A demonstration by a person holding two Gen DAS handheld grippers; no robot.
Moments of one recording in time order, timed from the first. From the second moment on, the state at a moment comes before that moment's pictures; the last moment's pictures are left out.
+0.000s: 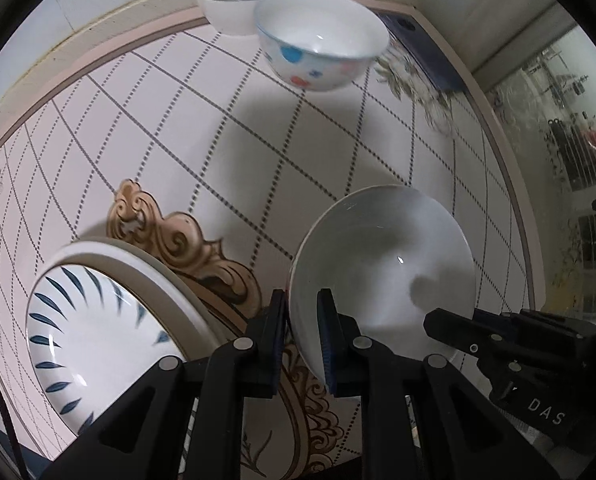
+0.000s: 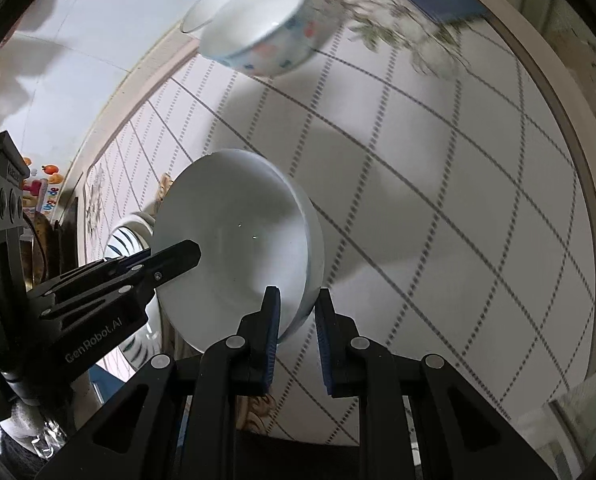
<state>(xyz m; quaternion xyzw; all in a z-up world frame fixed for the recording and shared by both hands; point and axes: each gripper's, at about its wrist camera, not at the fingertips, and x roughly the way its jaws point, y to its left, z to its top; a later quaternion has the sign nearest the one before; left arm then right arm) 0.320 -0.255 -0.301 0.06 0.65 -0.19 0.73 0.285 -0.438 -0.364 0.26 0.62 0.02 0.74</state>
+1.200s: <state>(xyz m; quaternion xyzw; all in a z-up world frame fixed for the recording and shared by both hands) 0.514 -0.284 -0.307 -0.04 0.66 -0.15 0.73 0.466 -0.552 -0.335 0.36 0.54 0.03 0.76</state>
